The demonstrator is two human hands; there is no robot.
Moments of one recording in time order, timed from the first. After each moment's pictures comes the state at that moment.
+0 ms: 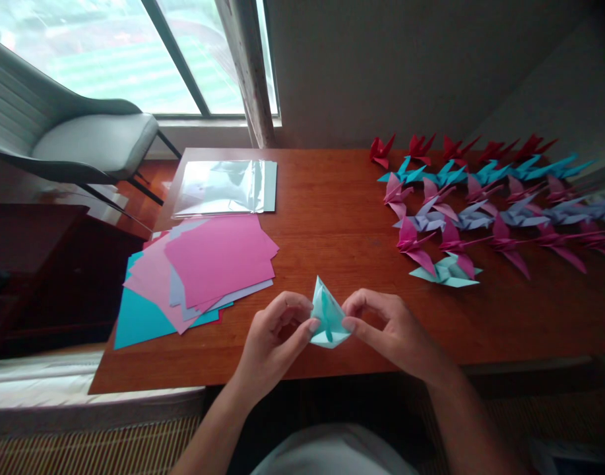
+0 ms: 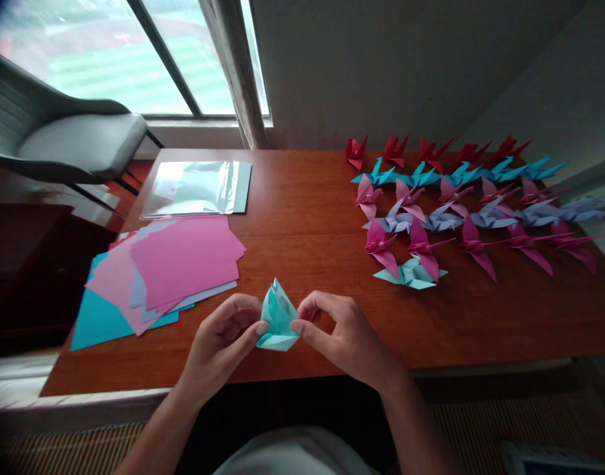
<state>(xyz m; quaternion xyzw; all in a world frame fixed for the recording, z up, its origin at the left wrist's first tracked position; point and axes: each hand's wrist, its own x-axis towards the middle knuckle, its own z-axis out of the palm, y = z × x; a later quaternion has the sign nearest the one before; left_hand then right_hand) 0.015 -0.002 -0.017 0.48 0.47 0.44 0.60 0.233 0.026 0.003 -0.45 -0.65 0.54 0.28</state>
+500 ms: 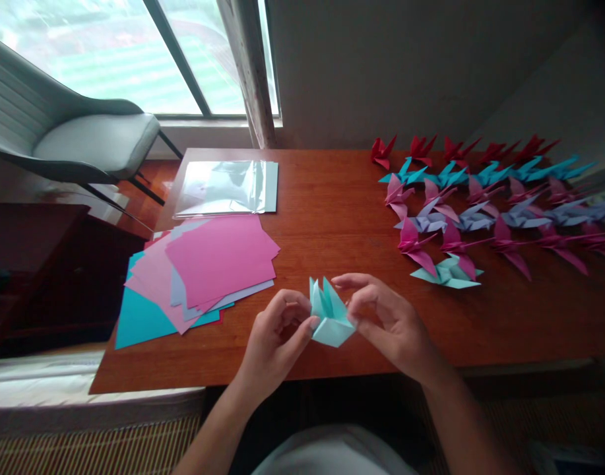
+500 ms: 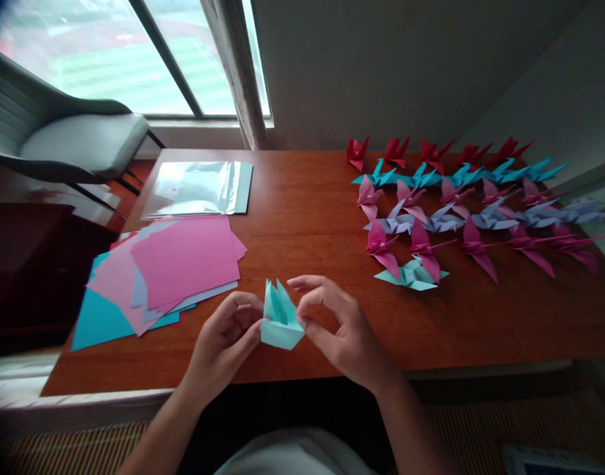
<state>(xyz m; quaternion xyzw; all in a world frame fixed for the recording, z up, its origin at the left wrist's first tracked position) 0.019 -0.001 -0.017 0.48 0.48 0.45 0.59 0.226 0.021 -0.002 -0.42 -0.63 0.52 0.39</state>
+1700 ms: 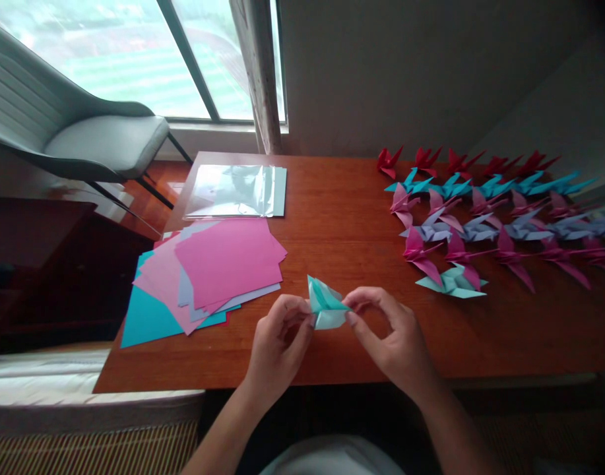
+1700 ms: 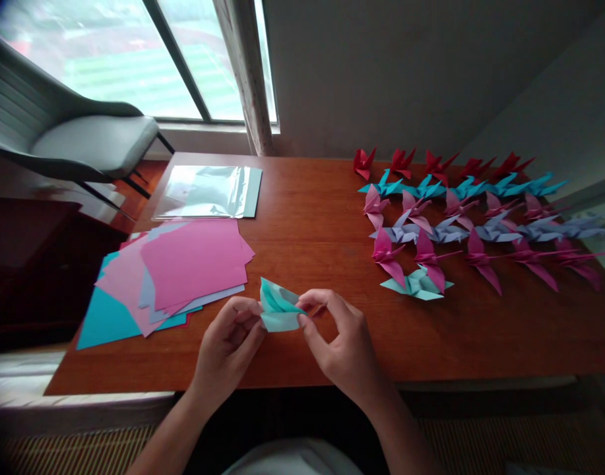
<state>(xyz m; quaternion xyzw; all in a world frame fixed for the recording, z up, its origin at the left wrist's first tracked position) 0.018 -0.007 -0.035 0.48 0.47 0.51 0.53 0.209 0.016 -0.007 -0.49 -0.67 0.38 0.41</state>
